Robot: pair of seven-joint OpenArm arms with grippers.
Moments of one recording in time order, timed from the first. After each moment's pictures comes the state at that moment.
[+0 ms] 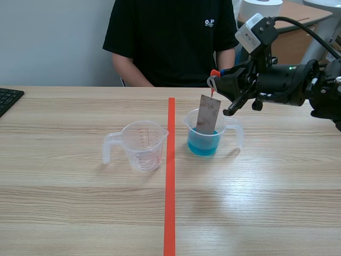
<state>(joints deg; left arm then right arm) 63.9 -25.3 -14.3 92.5 -26.5 -13.0 -5.0 18.0 23.3 -12.9 72.1 10.6 45.3 -0.1</state>
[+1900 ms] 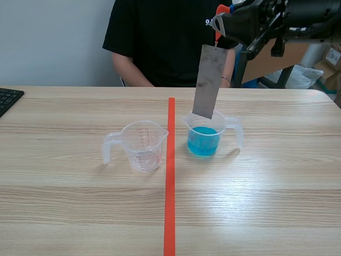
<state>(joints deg) 63.9 -25.3 -14.3 92.5 -26.5 -13.5 -5.0 18.0 29.4 -8.1 95.2 30.4 45.4 -19.5</state>
